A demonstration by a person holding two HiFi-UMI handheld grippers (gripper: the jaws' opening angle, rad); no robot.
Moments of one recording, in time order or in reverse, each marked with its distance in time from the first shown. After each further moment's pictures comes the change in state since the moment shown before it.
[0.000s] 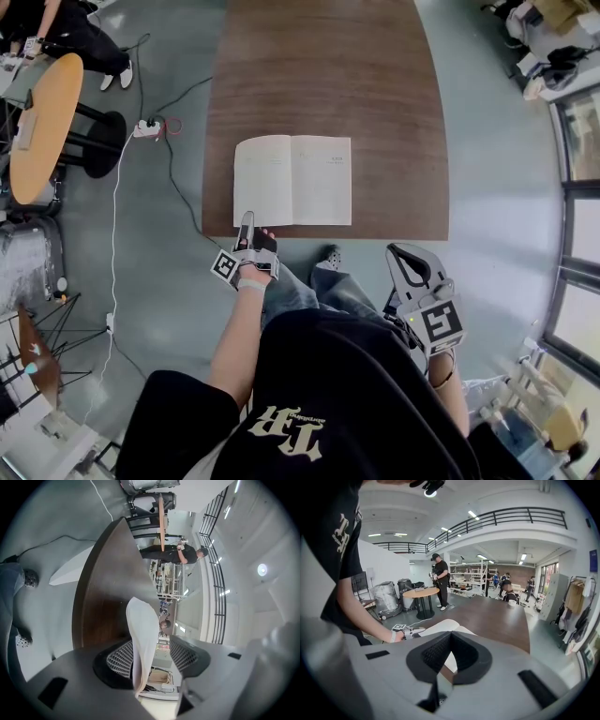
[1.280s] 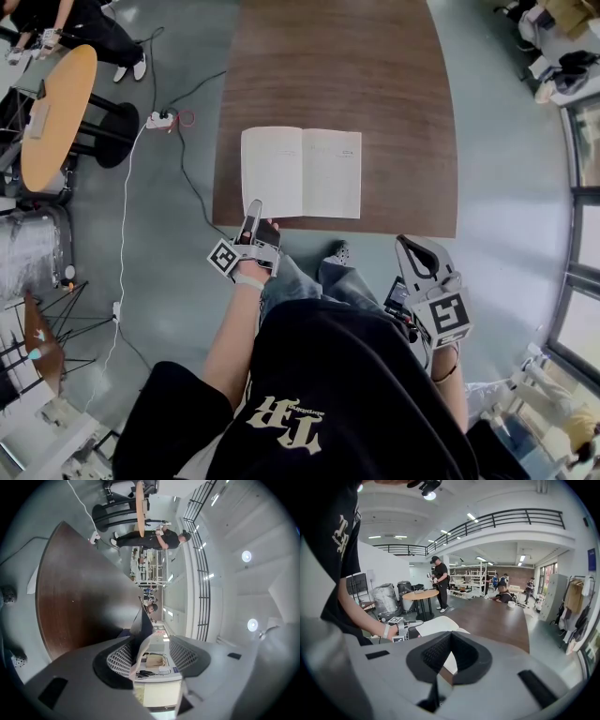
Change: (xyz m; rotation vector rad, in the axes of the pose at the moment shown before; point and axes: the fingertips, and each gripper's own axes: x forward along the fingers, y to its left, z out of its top) left arm -0.004 -0.079 -0.022 0.154 0.176 -0.144; right arm -0.005 -0.001 0.004 0.023 -0.034 -0.009
